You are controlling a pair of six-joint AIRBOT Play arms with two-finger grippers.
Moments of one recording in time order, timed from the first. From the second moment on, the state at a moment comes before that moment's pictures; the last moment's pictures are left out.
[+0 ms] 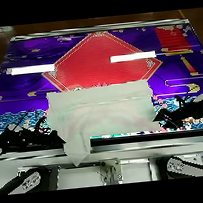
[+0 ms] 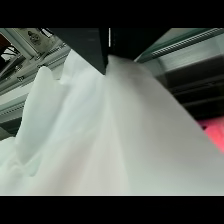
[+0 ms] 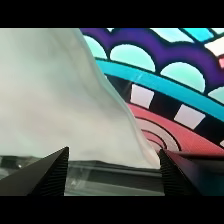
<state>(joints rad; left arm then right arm) 0.24 -1.16 0.38 0.83 -1.26 -1.17 -0.48 -1.36 0.70 -1.13 1.29 1.29</state>
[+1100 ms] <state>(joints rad) 0.24 -1.27 0.96 0.83 -1.23 -1.04 -0.27 -1.34 0.92 -0.91 0.95 1.19</state>
